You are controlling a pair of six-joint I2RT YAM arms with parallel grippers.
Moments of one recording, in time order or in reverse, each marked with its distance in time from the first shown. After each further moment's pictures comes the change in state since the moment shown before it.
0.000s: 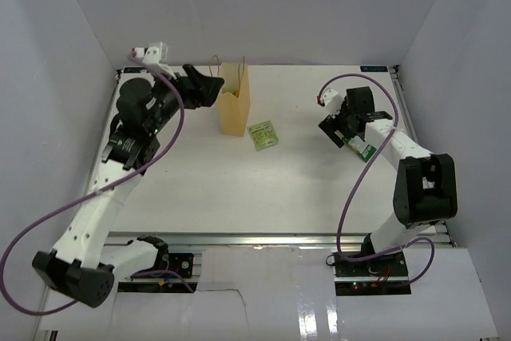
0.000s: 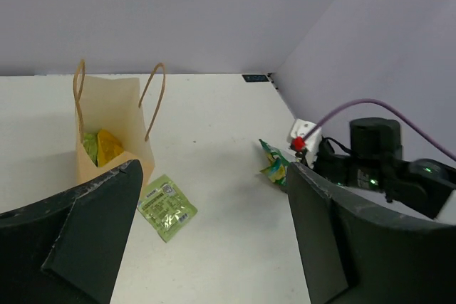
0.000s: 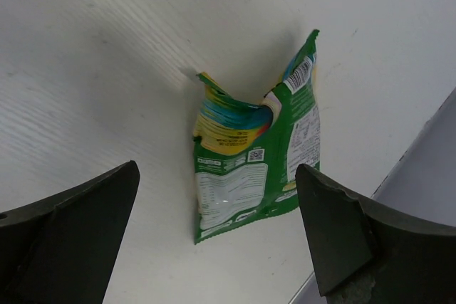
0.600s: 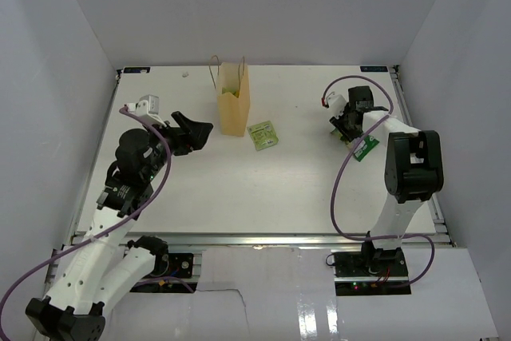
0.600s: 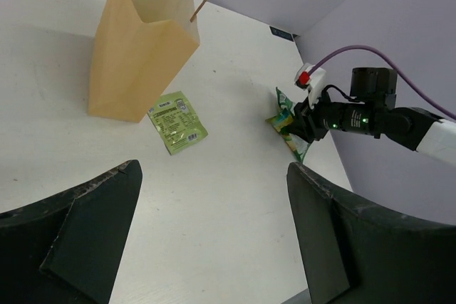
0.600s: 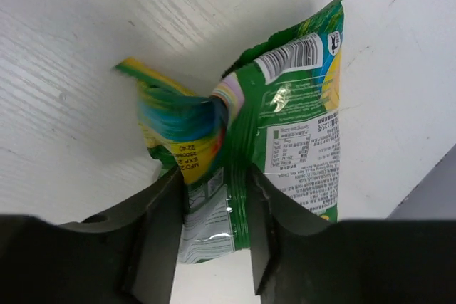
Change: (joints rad) left arm 0.000 -0.423 -0.483 -0.064 -0.081 -0.175; right arm -0.089 0.275 0.125 -0.008 0.053 -0.048
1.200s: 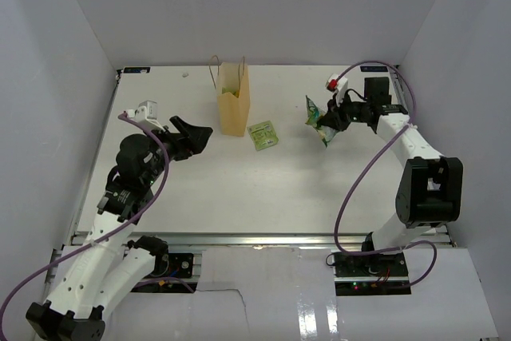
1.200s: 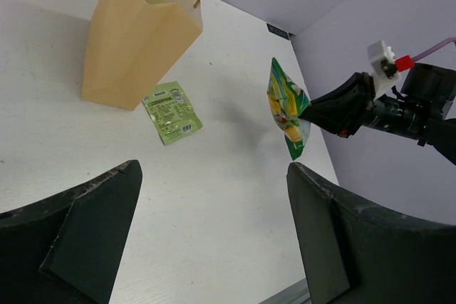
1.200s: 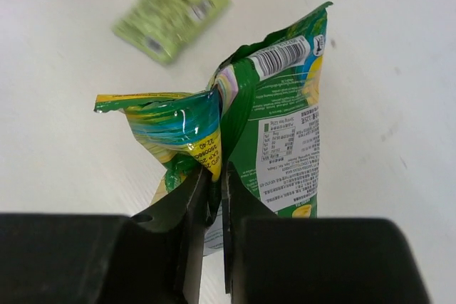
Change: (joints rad) left arm 0.000 -0.049 -0.051 -0.003 -0.004 -0.064; right arm -0.035 -0.248 -0.045 -0.008 -0.730 0.099
